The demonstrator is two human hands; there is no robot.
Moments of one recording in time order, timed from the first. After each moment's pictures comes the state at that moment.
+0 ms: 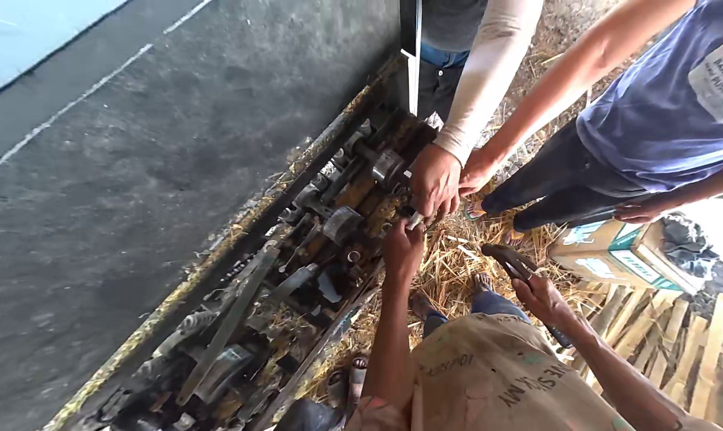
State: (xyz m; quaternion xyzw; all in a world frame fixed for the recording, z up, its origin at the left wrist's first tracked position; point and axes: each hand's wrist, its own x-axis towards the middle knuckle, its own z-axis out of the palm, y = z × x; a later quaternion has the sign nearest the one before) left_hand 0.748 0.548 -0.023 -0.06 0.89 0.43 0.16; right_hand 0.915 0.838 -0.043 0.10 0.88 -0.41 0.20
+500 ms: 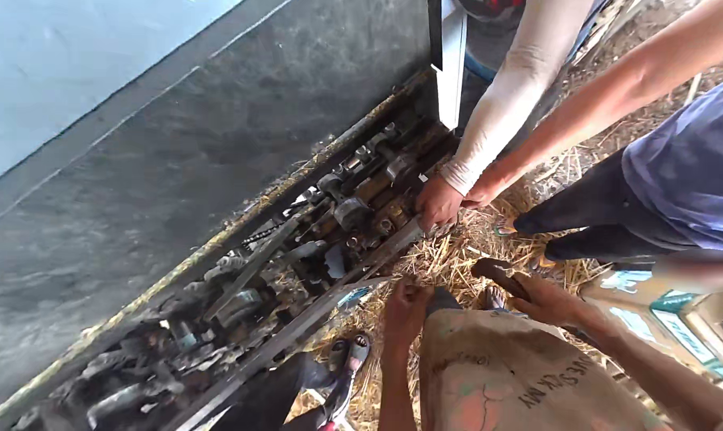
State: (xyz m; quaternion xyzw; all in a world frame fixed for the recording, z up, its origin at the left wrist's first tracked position) left_hand 0.881 0.598 -0.018 -0.21 0.83 0.51 0.12; right_hand 0.823 0.916 -0.011 -0.12 0.82 -0.31 0.47
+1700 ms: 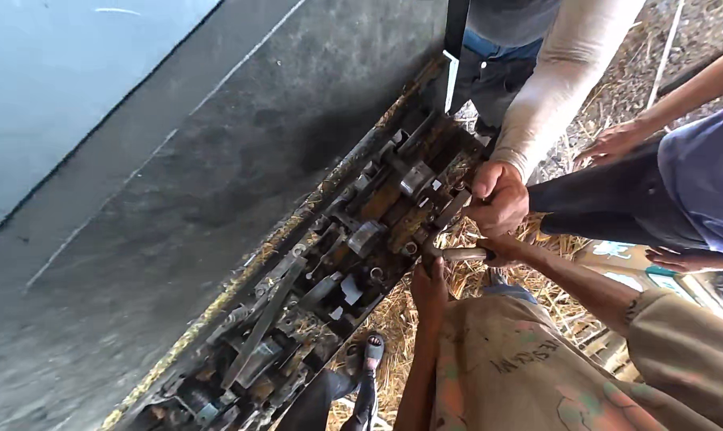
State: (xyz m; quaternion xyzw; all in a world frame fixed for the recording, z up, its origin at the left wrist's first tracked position) left_hand 0.772 0.566 -0.063 -0.27 0.82 0.48 0.14; right_hand 0.691 0.806 -0.130 -0.21 0.84 -0.23 0.44
